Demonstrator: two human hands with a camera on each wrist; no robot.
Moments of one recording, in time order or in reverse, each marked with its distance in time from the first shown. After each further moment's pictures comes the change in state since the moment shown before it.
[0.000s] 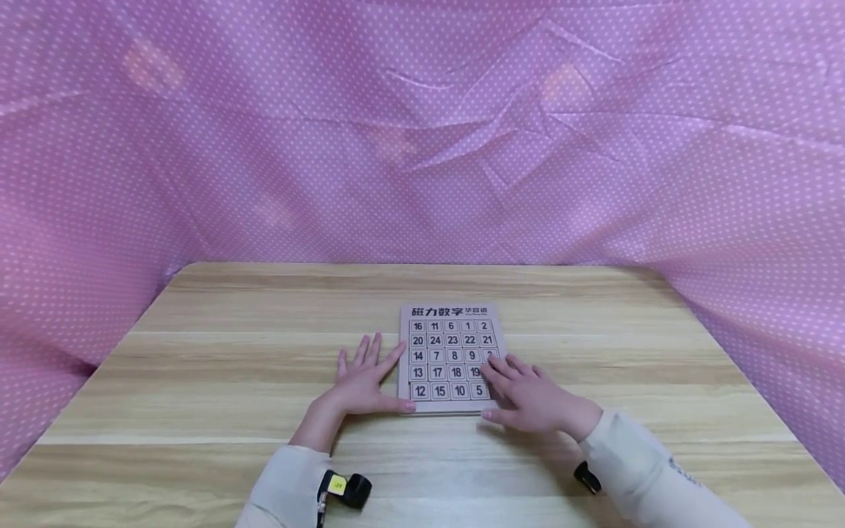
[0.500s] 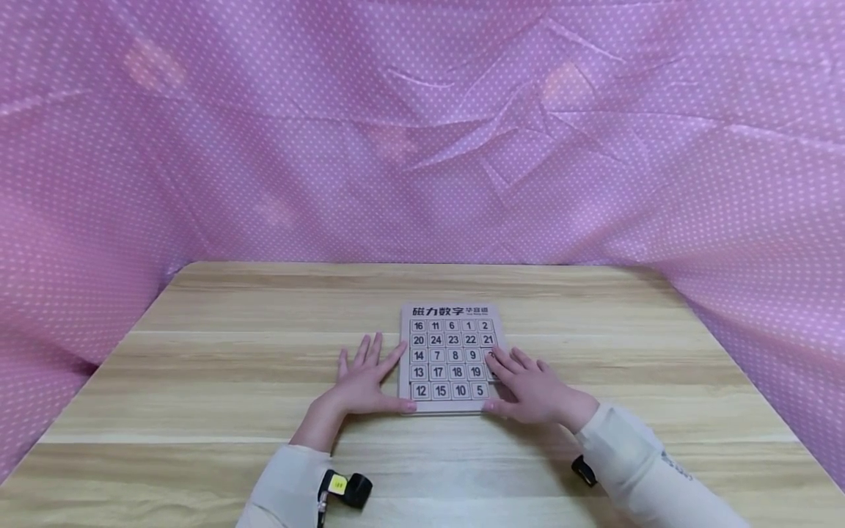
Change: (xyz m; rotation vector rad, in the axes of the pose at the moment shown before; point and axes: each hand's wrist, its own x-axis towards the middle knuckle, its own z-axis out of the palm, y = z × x) left_hand -0.005 0.008 0.003 -0.017 0.010 -0.010; right_hand 0.003 0.012 0.003 -0.034 0.032 0.032
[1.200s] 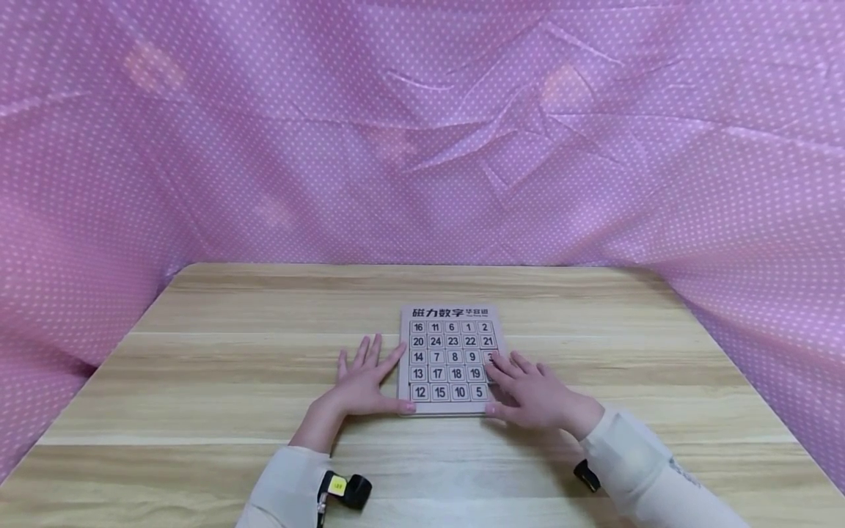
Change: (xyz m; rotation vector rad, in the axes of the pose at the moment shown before) left_hand 0.001 -0.001 -0.002 -0.005 -0.012 -0.005; right_hand -0.006 -0.005 -0.006 0.010 -0.028 -0.018
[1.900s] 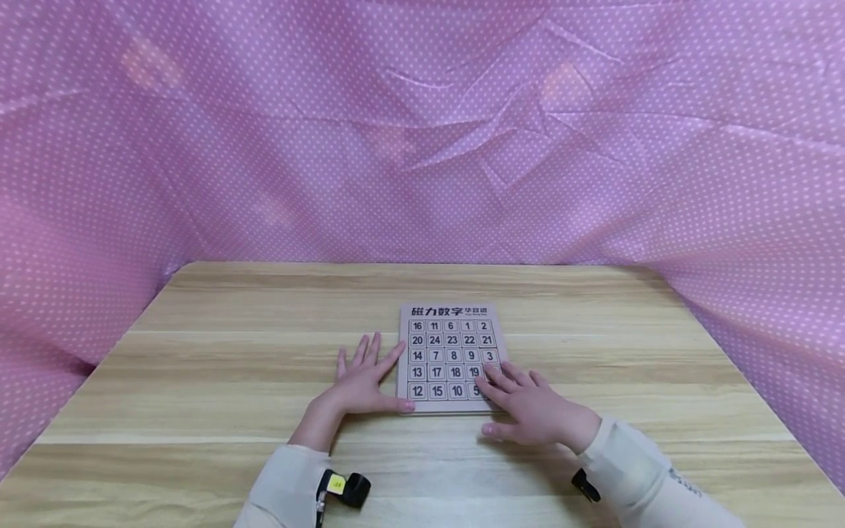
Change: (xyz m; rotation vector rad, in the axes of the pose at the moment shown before) left_hand 0.000 -0.002 0.001 -0.012 0.003 0.010; right_hand -0.011 -0.015 -0.001 -0.031 -0.056 -0.082
